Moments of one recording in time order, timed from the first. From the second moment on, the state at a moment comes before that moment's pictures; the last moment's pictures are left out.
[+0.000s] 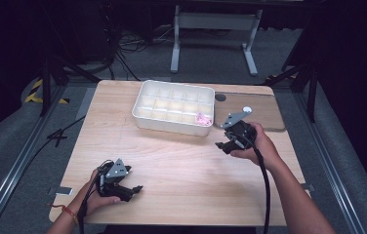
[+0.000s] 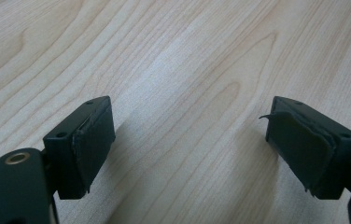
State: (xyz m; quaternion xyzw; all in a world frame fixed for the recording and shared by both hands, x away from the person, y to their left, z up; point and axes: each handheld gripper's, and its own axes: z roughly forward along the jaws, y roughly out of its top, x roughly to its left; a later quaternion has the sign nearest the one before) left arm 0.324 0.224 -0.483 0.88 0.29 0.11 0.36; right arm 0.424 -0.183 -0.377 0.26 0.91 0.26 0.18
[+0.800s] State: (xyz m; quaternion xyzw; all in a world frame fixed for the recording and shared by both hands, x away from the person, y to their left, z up) left arm 0.324 0.224 -0.483 0.88 0.29 0.11 0.36; right arm 0.386 -0.219 -0.409 0.26 0.91 0.25 0.20
